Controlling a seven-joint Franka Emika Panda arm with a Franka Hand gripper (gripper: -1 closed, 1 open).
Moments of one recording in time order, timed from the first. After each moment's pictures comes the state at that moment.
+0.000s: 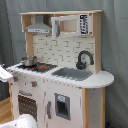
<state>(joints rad) -0.73 -1.46 1.42 -2.13 -0.23 2.81 -0.43</state>
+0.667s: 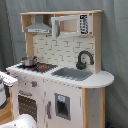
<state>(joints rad) -0.70 -1.48 1.46 -2.24 -0.26 2.93 -0.52</state>
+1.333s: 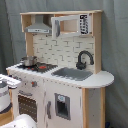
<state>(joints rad) -0.65 -1.50 1.46 -2.40 -0.27 3.08 -0.56</state>
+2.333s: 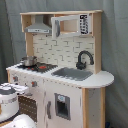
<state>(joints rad) -0.59 -1.50 1.49 -2.61 -0.27 3.28 -0.67</state>
